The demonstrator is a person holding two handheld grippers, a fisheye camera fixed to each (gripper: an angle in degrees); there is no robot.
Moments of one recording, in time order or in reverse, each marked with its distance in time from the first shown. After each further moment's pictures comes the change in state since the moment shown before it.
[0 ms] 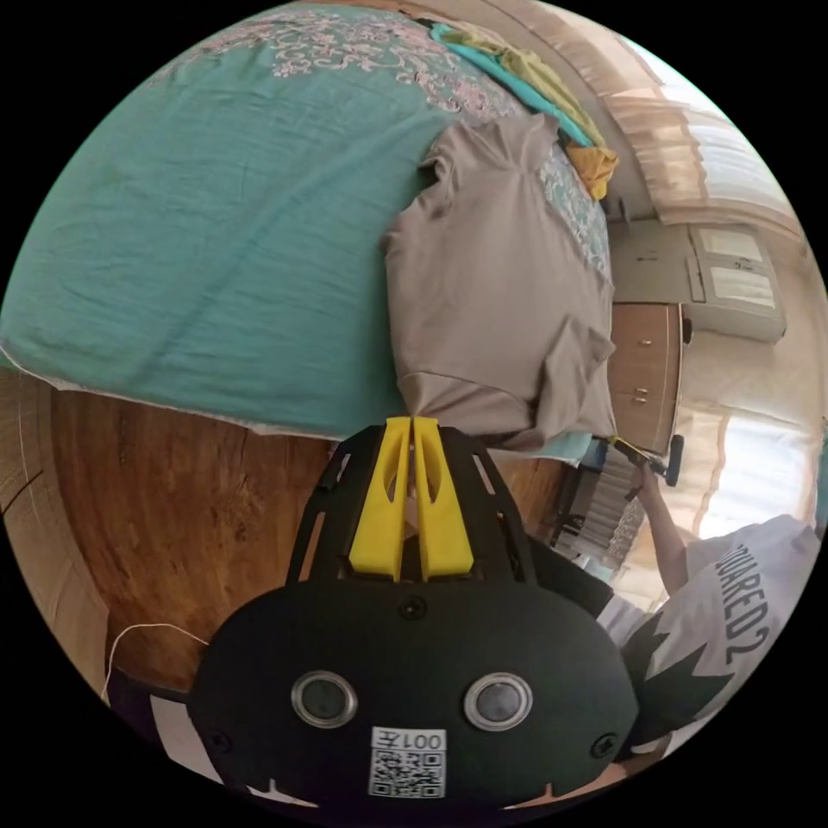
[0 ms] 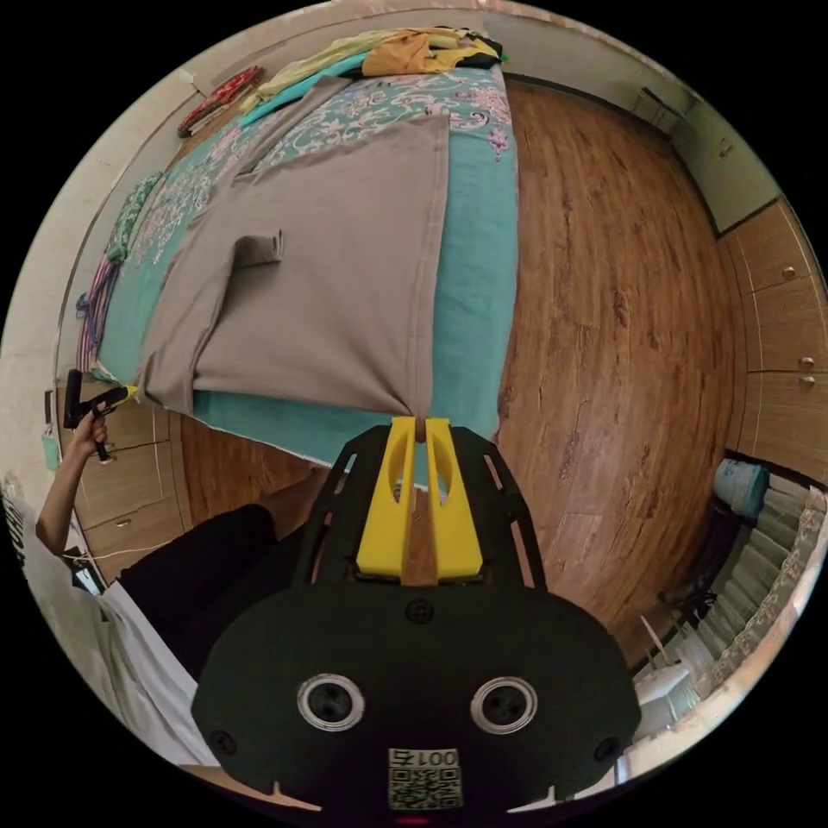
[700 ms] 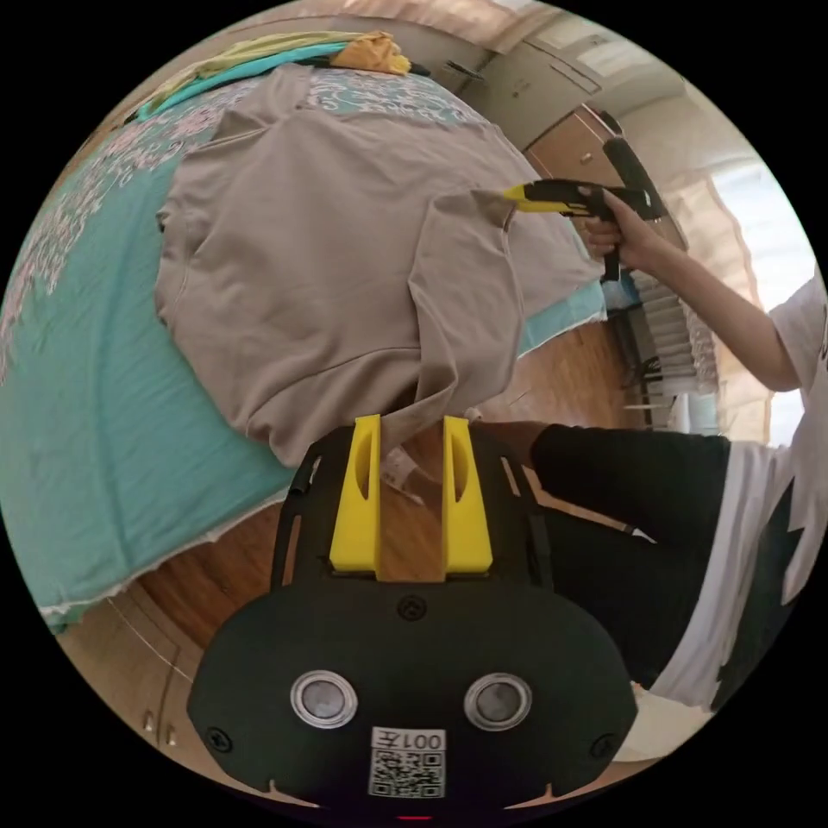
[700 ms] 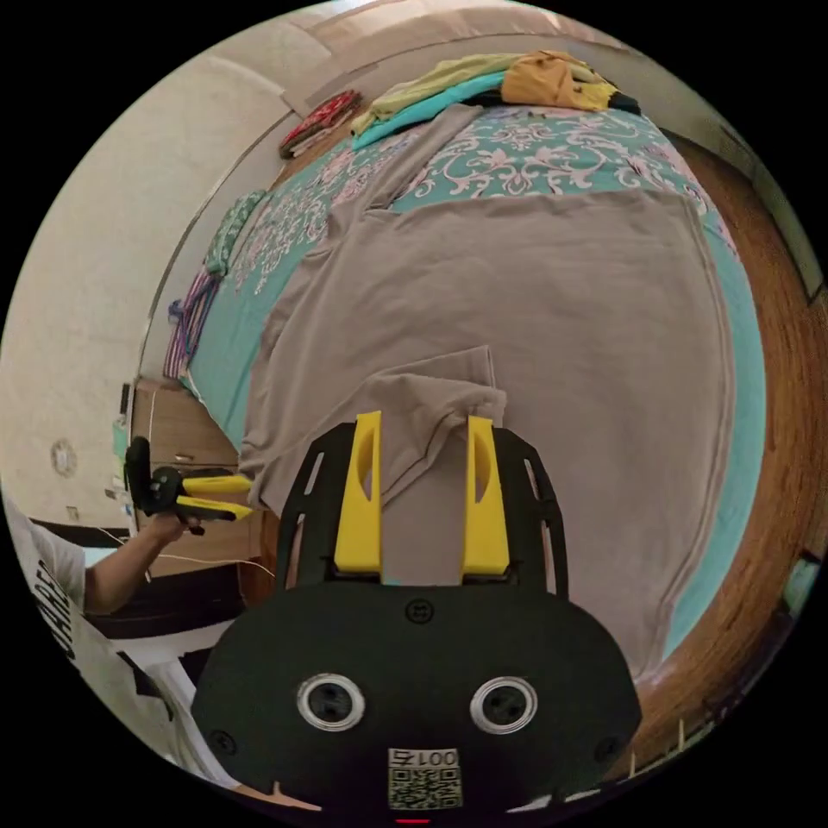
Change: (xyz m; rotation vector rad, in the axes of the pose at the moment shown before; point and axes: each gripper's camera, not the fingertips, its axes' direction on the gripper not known) left arm 0.140 0.031 0.091 -0.118 -0.270 0.665; right arm -0.052 -0.119 0.056 0.227 -0.411 -0.086
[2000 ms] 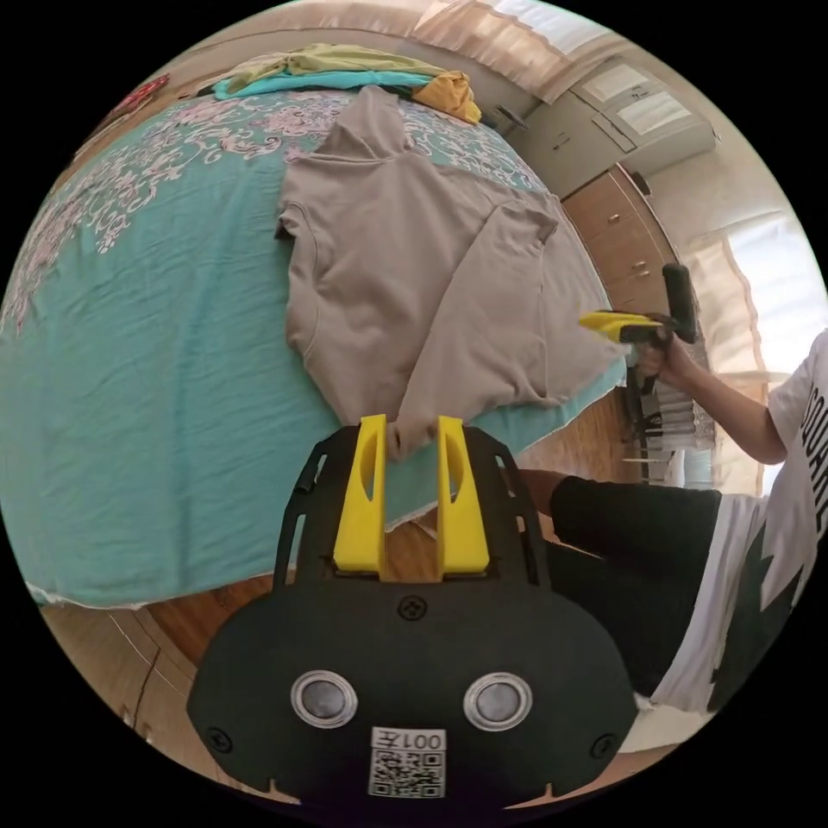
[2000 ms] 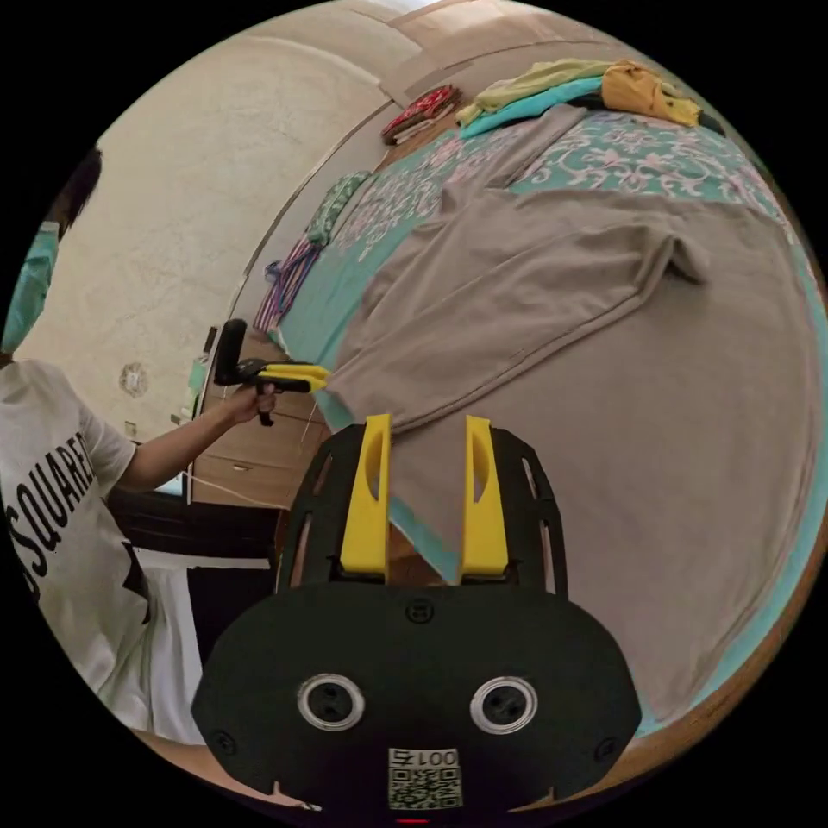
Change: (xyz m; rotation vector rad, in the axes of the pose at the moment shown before) left arm -0.095 -0.037 -0.009 0.112 0.057 -0.117; right arm -0.012 0.022 0.019 -0.115 -0.271 -0.287
